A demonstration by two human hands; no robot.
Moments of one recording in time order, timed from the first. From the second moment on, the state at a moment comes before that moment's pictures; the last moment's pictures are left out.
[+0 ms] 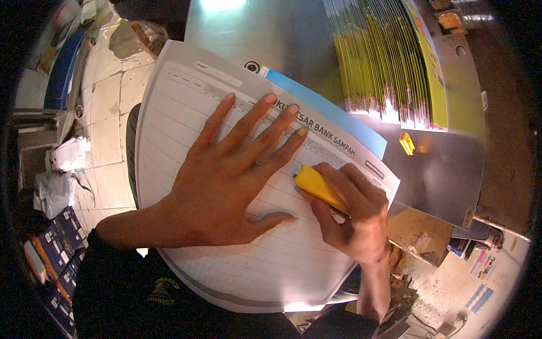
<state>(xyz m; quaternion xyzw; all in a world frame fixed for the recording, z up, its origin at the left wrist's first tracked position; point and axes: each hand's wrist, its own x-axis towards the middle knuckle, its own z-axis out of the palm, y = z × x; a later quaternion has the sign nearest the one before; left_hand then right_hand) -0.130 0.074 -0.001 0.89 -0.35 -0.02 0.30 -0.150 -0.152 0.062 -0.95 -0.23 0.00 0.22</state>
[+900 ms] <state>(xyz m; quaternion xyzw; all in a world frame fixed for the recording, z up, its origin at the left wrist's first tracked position) -0.127 0.075 -0.005 0.88 -0.35 0.00 0.32 -0.131 -0.150 0.072 -0.90 -0.08 0.22 0.36</state>
